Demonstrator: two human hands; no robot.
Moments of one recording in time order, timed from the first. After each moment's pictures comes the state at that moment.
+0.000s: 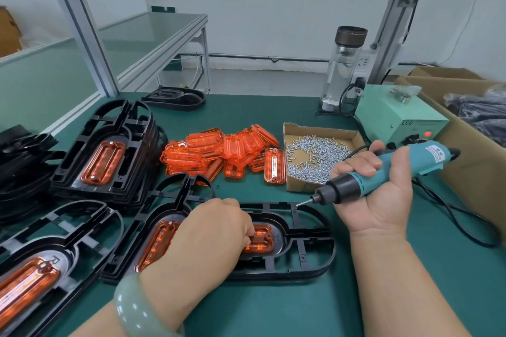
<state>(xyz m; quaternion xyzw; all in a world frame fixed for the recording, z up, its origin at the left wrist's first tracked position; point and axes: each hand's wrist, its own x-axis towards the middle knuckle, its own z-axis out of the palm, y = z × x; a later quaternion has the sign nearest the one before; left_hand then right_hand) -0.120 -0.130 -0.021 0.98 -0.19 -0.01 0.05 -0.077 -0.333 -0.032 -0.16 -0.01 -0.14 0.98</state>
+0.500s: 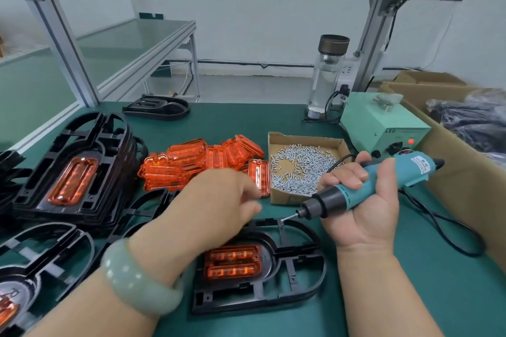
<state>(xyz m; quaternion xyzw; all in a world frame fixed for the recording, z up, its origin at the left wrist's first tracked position) -0.075 -0.146 0.012 0.96 -0.21 -0.01 0.19 -0.075 -0.338 -0.032 -0.14 -0.01 -0.14 0.98</state>
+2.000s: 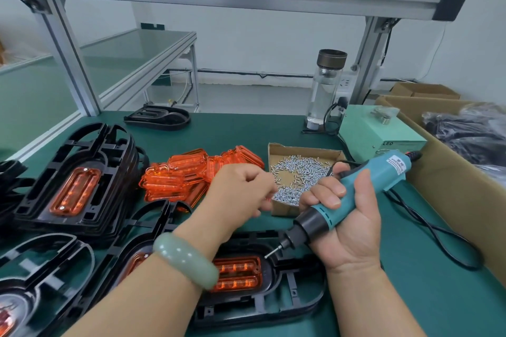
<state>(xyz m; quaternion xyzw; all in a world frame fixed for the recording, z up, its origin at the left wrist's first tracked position) -0.054 -0.177 0.000 0.79 -0.06 -0.03 0.61 -0.082 -0.319 -0.029 -0.17 -0.05 -0.07 0.98</state>
